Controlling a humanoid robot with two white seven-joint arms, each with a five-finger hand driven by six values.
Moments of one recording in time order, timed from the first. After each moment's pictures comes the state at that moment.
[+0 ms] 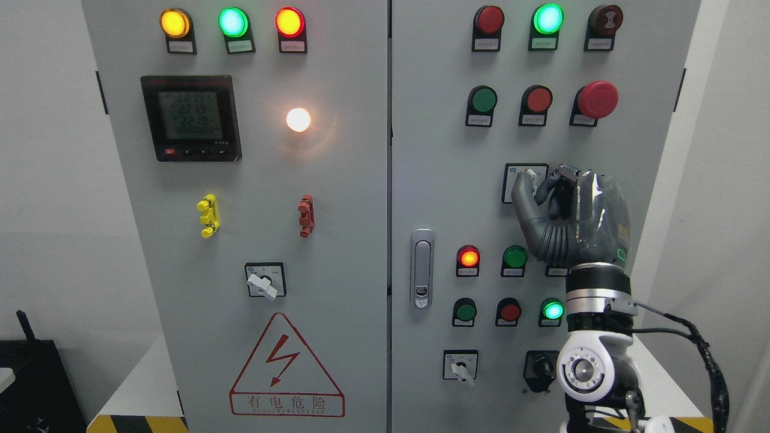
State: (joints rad) left arm 0.00 -0.09 0.00 0.00 0.00 -0.07 0.07; right arm -0.72 0.13 0.00 -1.74 0.90 0.25 -0.02
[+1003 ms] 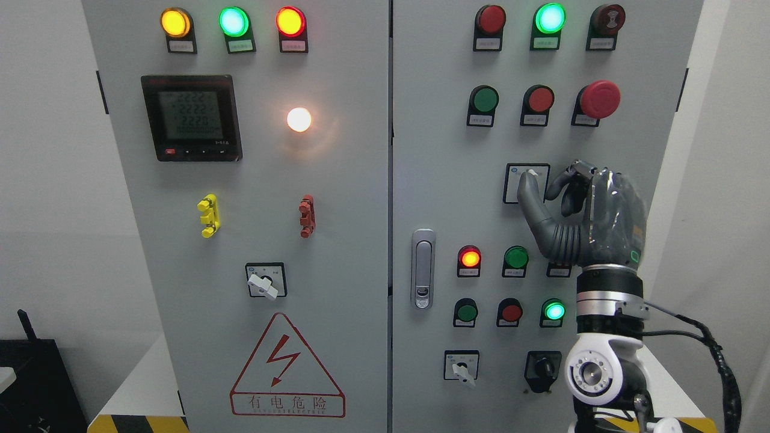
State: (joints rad) left arm 0.00 -0.09 0.00 0.00 0.00 -0.07 0.07; right arm -0.71 0.11 -0.02 -1.75 0.90 0.20 -0.07
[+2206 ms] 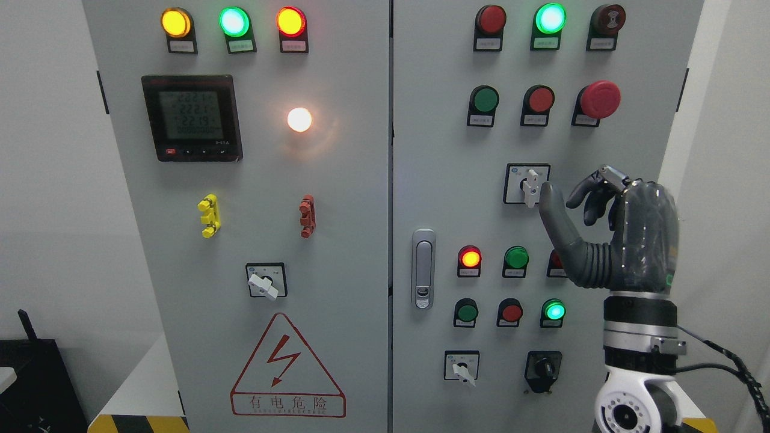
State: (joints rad) left arm 0.00 -0.09 0.00 0.00 0.00 -0.07 0.07; right arm -0.57 0.07 -0.05 -1.91 0.82 -0.03 -0.12
